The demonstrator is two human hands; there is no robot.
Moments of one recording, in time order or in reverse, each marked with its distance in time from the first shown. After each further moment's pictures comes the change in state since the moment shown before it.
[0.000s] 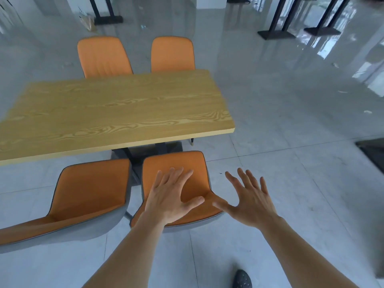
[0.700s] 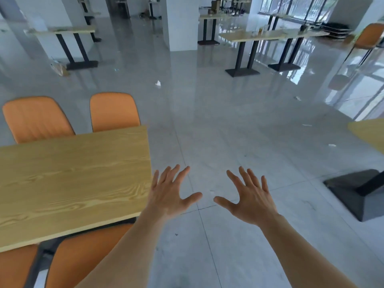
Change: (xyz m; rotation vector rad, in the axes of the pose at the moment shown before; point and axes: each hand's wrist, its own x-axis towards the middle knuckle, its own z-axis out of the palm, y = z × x) left_hand 0.406 0.308 -0.053 0.016 0.078 0.027; right_hand 0.220 0.384 -0.226 0.012 0.177 0.075
